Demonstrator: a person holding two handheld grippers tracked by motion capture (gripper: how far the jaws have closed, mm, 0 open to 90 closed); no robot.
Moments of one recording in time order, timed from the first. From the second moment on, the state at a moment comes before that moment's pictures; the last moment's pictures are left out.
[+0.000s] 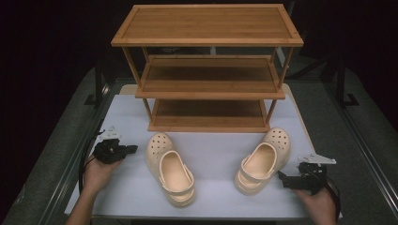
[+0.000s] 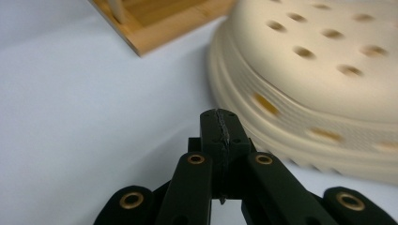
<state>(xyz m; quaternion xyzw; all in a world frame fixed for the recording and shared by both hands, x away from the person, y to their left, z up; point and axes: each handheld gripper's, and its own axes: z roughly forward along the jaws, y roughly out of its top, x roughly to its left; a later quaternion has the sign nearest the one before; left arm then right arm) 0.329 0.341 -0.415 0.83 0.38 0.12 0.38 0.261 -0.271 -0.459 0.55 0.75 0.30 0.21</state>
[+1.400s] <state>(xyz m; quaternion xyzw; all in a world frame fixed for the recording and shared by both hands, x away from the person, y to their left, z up) 0.290 0.283 -0.425 0.86 0.29 0.08 0.41 0.261 -0.271 -0.459 0.55 0.75 0.30 0.21</state>
